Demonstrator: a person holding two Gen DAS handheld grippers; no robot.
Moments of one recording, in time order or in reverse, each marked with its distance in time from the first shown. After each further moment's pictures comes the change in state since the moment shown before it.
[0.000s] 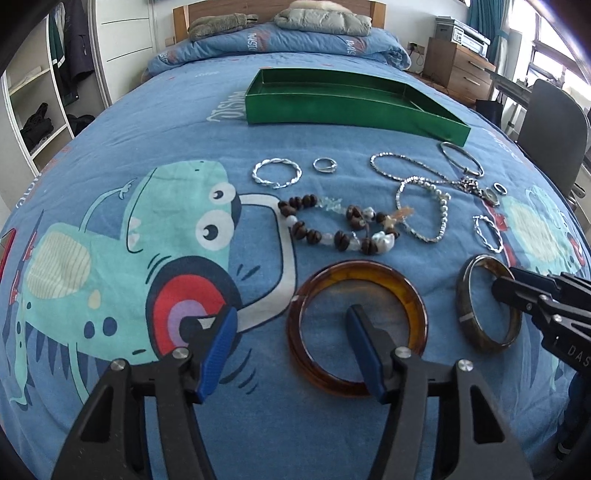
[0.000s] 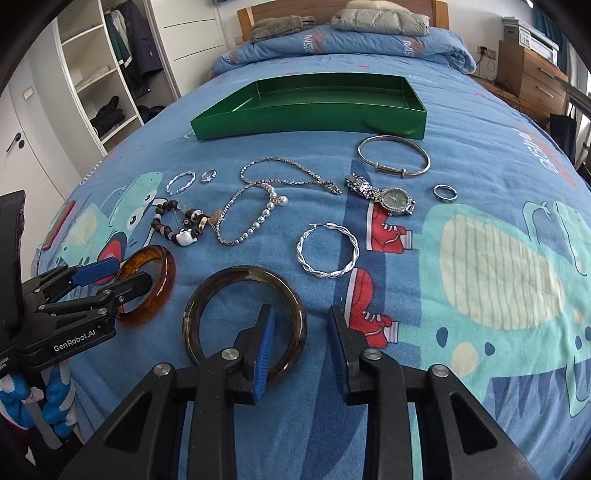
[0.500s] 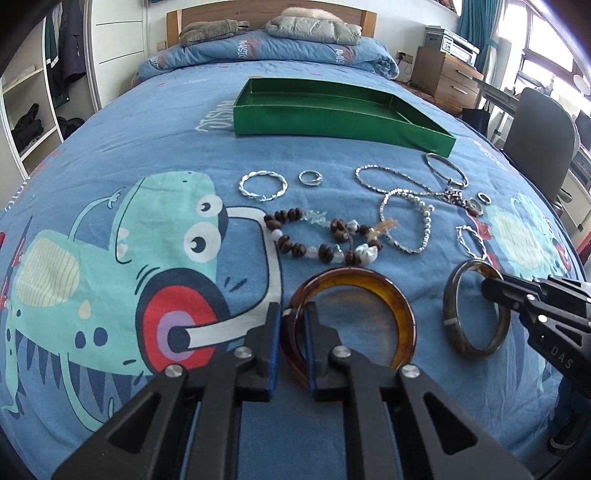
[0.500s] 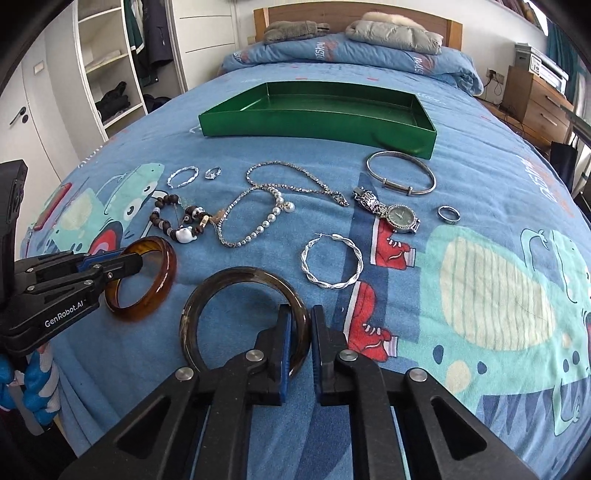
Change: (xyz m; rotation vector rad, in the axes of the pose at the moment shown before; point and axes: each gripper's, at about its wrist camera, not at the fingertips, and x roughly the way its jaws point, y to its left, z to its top) left arm -0.009 0.001 0.006 0.002 -0.038 -0.058; right arm -0.004 0.007 0.002 -0.067 -0.035 -0.045
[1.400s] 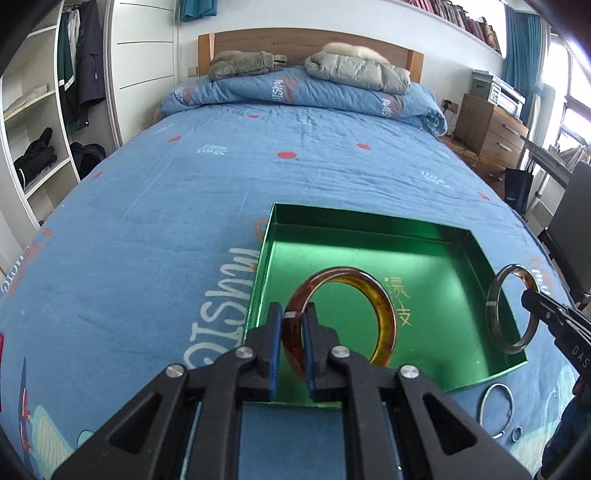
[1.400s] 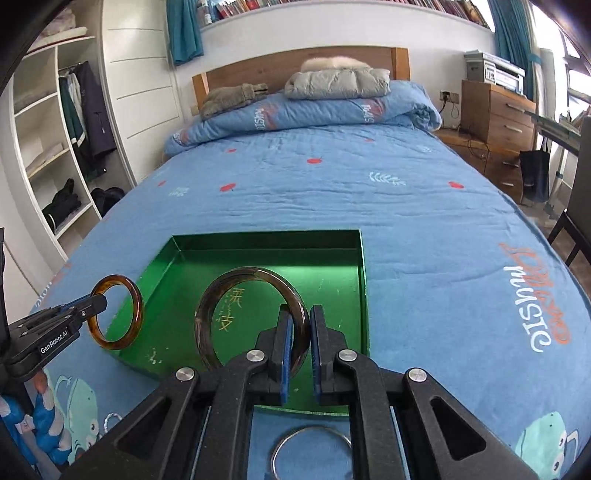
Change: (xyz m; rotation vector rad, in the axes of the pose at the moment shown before) left arm 0.091 0.025 0.238 -0.107 -0.101 0.115; right arm 0.059 -0.100 0.222 0.183 -0.187 -0.075
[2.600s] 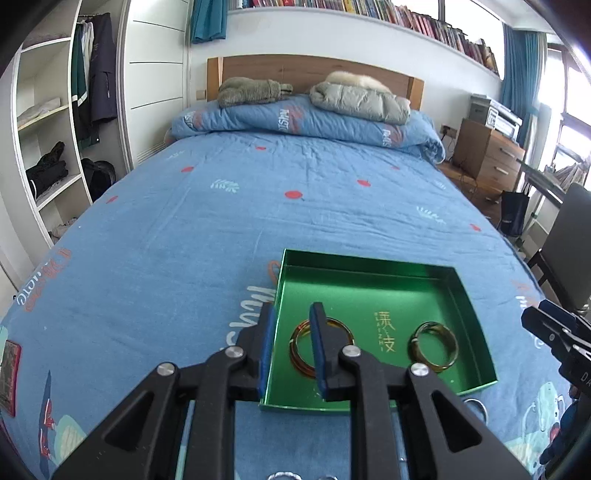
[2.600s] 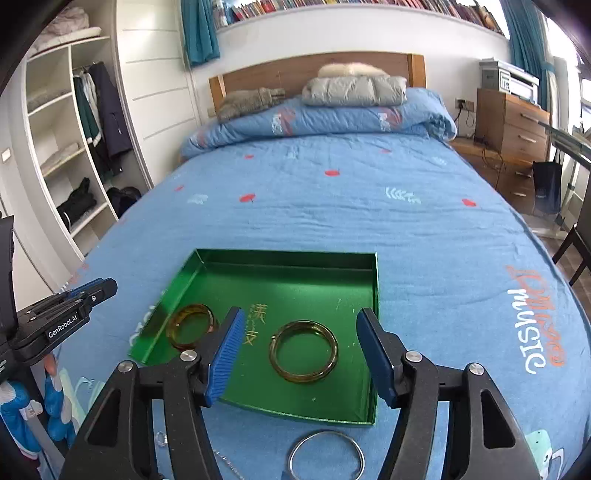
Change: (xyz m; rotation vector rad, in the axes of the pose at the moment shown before) left arm -0.088 0.015 0.021 -0.037 -0.119 -0.016; right arm -0.062 0.012 0.018 -0.036 -0.051 0.066
